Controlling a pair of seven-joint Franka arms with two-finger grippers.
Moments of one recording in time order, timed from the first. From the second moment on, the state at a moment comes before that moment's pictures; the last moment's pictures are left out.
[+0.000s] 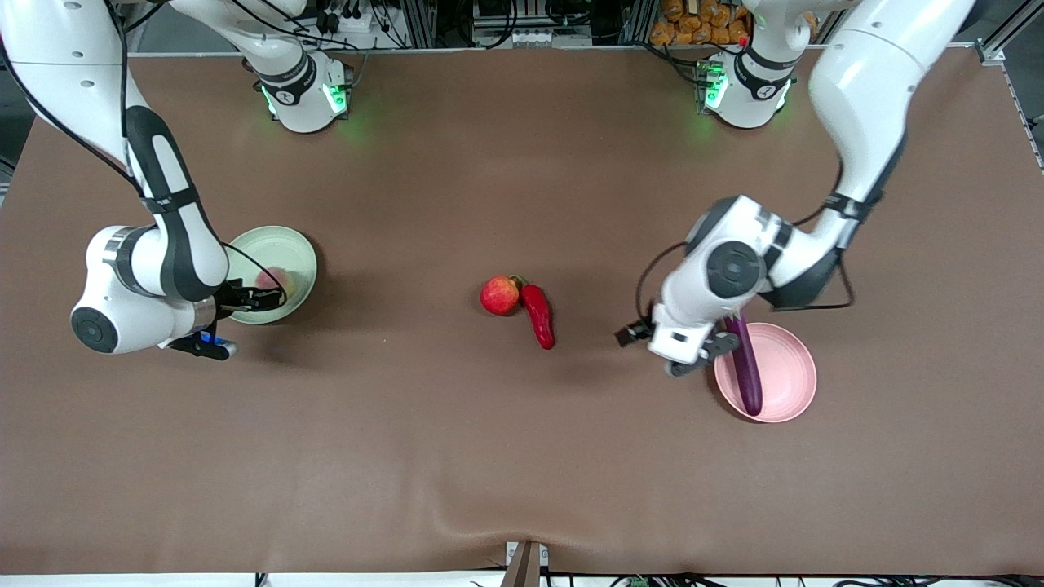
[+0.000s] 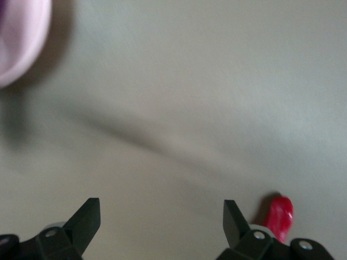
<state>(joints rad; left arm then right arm) 0.02 0.63 -0.61 -1.69 0.28 2.19 -1.14 -0.04 0.50 -0.02 -1.83 0.15 1.80 0.10</state>
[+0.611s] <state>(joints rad) -0.35 0.76 -0.43 -1.52 0.28 2.24 -1.40 0.15 0.48 0.00 -1.74 0.39 1.76 0.47</state>
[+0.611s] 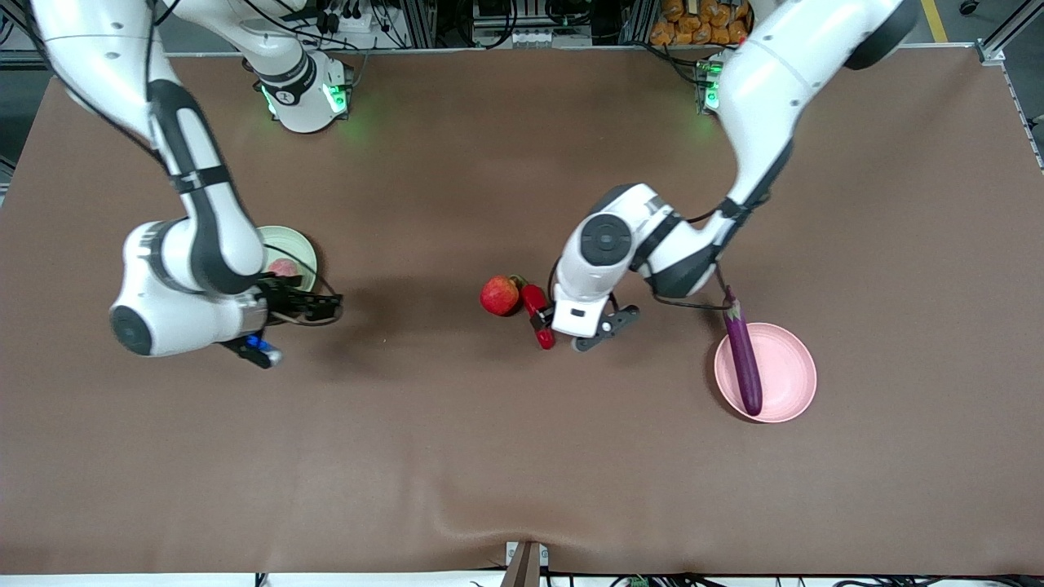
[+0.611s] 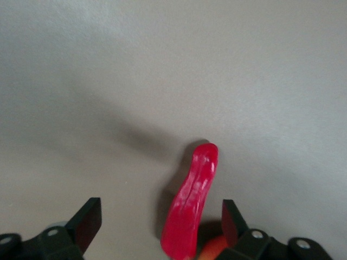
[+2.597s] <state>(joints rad) 0.09 0.60 -0.31 -1.55 0.33 1.99 -0.73 0.45 0.55 0.00 -1.72 0.44 2.04 0.96</state>
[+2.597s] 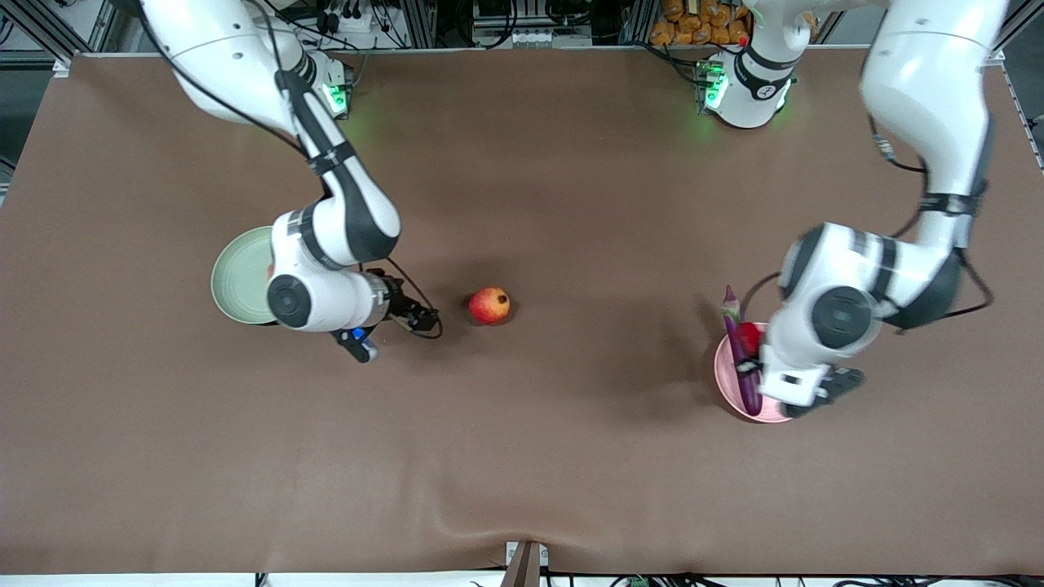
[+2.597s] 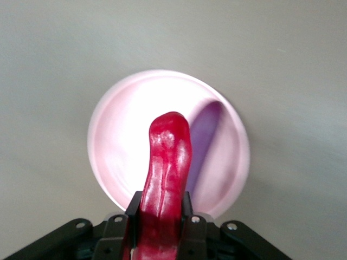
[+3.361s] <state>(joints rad) 0.21 0.67 -0.32 -1.55 0.33 2.09 -0.39 0.64 0.58 0.00 -1.68 0.44 2.22 1.22</state>
